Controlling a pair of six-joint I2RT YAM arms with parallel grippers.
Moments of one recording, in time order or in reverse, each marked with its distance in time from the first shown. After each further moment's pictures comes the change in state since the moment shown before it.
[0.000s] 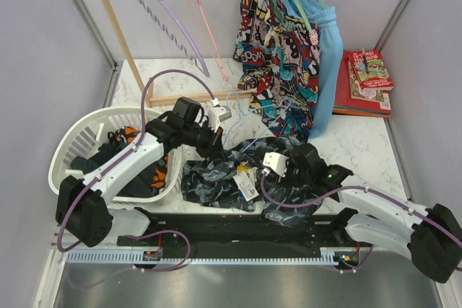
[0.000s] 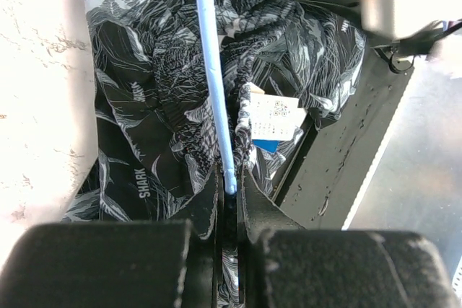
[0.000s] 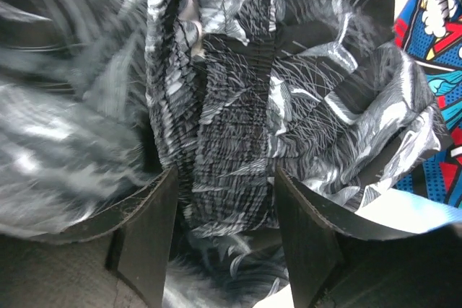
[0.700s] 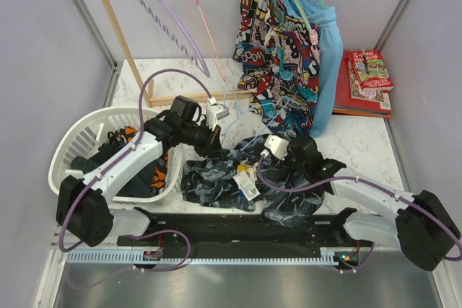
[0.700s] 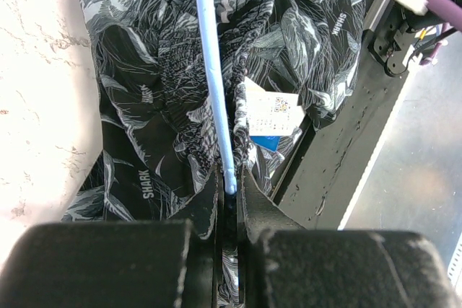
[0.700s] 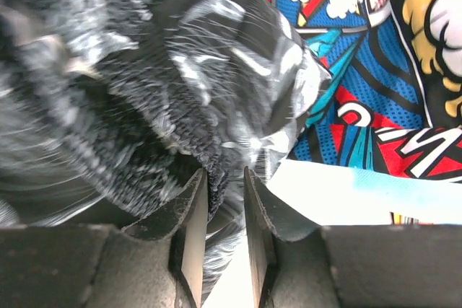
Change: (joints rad) left arm 0.031 0.003 -0.001 -0.005 0.029 -0.004; right arm -0.030 0.110 0.009 0.217 0.286 -0.002
